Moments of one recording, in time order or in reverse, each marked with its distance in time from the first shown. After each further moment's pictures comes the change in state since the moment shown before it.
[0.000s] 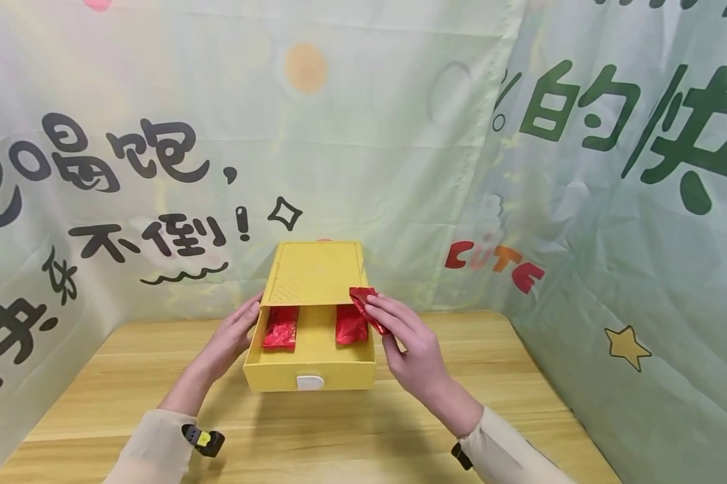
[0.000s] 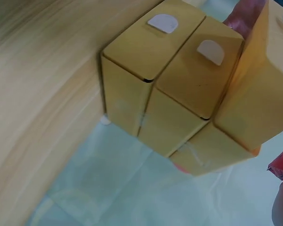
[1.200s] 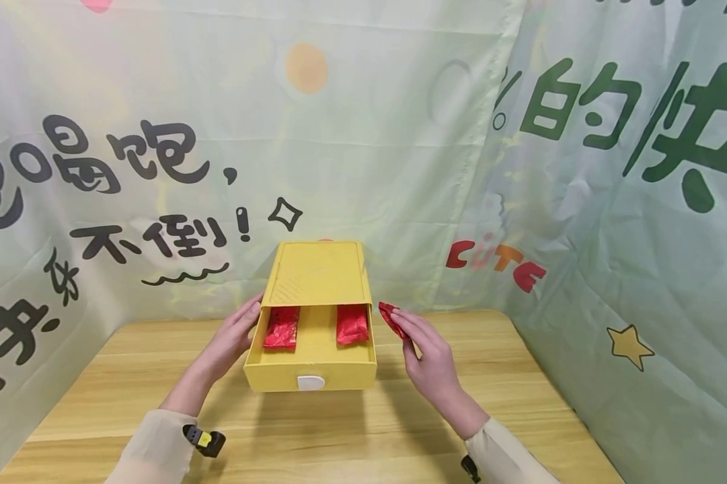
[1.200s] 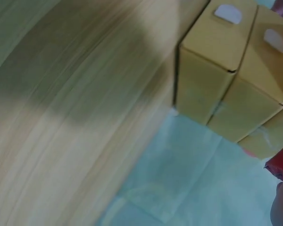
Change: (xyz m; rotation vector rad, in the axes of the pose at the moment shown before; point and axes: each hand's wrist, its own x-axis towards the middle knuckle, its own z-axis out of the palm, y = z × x) left_hand 0.001 0.001 0.000 0.002 0.001 -0.013; right_hand -0.062 0.029 -0.007 -0.151 -0.046 0.235
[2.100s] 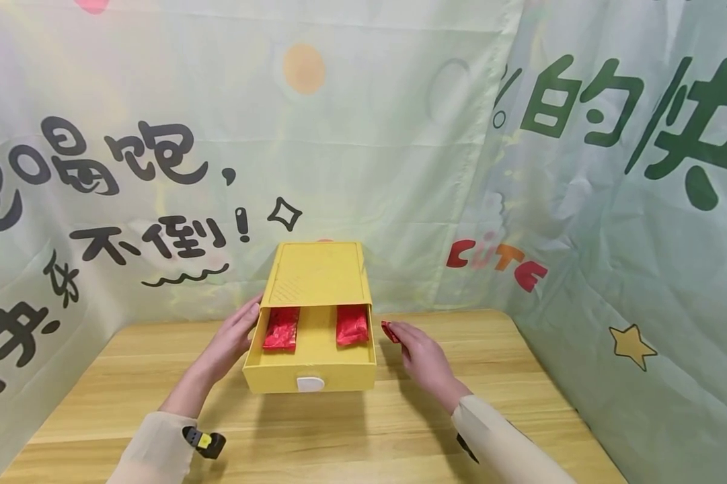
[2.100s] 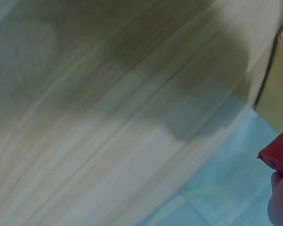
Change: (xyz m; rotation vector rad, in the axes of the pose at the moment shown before) left_hand -0.001 0.000 0.000 0.002 0.001 -0.002; right_hand -0.036 0.056 0.030 -0.190 -0.406 0.133
